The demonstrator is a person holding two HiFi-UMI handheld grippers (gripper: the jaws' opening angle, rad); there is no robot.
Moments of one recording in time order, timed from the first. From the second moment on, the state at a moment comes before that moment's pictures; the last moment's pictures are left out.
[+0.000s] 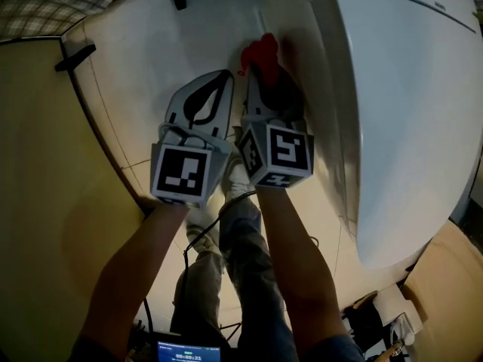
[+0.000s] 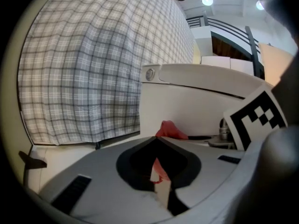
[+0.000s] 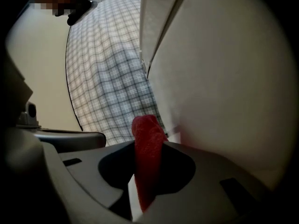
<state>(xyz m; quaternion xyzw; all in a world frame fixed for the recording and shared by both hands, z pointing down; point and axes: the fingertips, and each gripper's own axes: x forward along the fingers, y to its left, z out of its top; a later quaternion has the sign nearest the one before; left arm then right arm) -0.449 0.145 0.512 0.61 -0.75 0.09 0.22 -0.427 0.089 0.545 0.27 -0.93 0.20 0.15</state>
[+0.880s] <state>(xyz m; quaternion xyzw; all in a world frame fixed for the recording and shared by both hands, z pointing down) -0.343 0.205 0.554 0.65 -0.71 0.08 0.26 -0.312 0.150 0.581 0.31 -0.91 0.20 0.18</state>
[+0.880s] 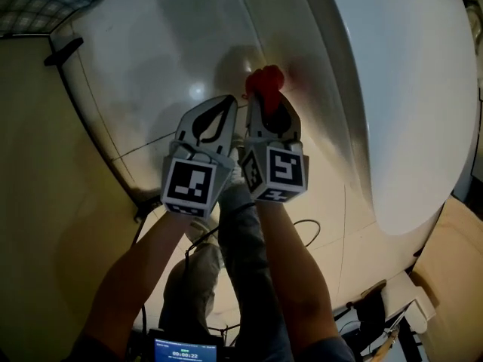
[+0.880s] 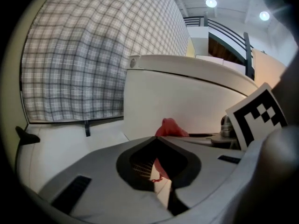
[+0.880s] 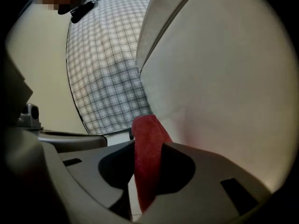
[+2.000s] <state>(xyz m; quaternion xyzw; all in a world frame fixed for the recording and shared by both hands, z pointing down) -0.365 0.166 0.618 0.66 -0.70 0.10 0.26 -0.331 0.131 0.679 0.31 -0.89 0.22 0.23</state>
